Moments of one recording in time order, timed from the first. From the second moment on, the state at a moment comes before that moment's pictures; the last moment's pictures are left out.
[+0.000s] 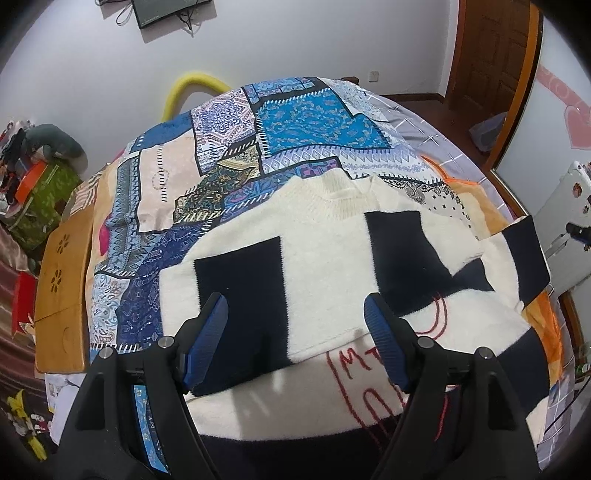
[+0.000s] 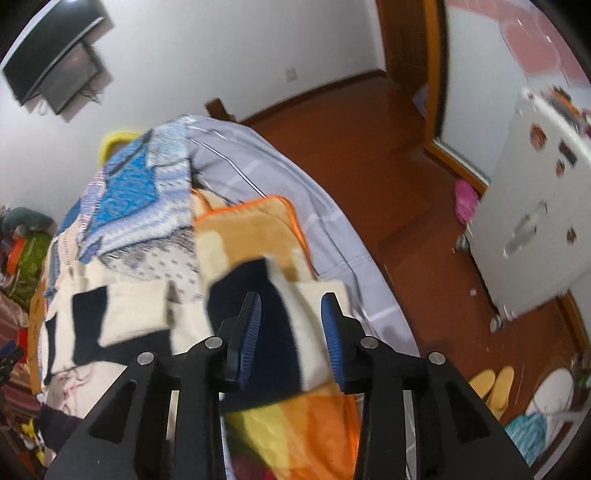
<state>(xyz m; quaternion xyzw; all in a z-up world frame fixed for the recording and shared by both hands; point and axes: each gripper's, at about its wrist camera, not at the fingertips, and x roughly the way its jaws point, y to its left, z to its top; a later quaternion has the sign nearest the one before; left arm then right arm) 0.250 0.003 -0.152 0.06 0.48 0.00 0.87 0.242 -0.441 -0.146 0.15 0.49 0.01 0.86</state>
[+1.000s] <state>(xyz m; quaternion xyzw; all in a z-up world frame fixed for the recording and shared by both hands) 0.278 -0.016 -0.185 0.07 0.52 0.00 0.85 0.260 -0.460 -0.232 0.25 0.53 0.01 0.81</state>
